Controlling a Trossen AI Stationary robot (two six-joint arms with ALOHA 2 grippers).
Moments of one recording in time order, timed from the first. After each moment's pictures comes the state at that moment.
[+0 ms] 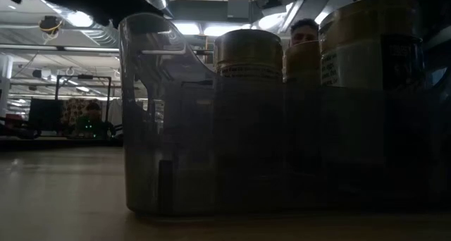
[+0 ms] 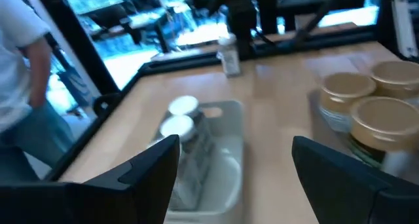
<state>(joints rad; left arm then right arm) -0.36 1.03 0.52 0.22 -0.56 0.07 0.30 1.02 1.01 -1.57 0.61 1.17</state>
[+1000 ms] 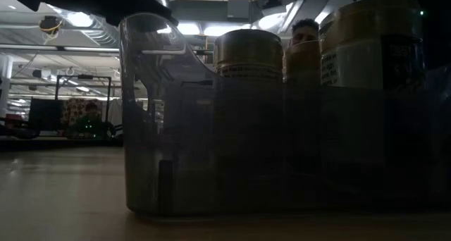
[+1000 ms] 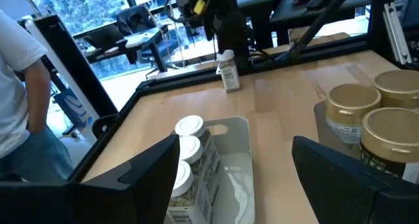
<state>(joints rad) -0.25 1.02 0.49 0.32 -0.42 0.19 0.02 1.03 0.90 -1.51 0.26 1.15</state>
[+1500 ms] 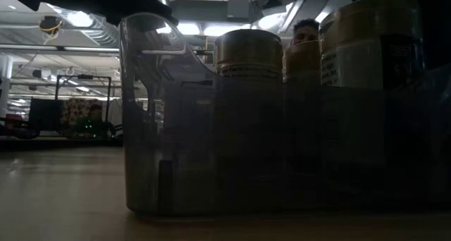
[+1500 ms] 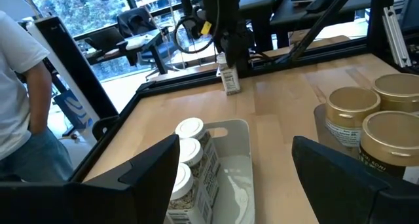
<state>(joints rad) -0.25 1.02 0.49 0.33 -0.42 0.19 0.02 1.12 0.82 -1.43 0.16 1.21</state>
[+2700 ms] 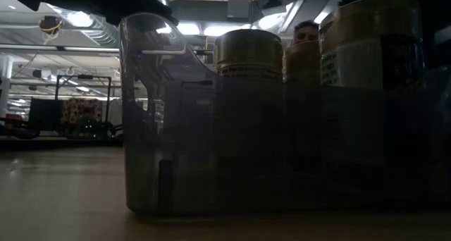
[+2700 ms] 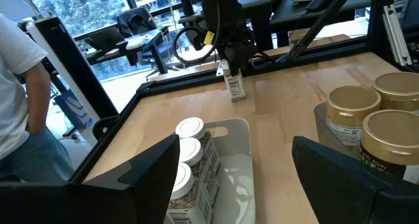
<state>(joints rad) -0.25 1.02 0.49 0.32 -0.42 0.19 0.02 1.22 0.82 -1.26 0.12 1.16</state>
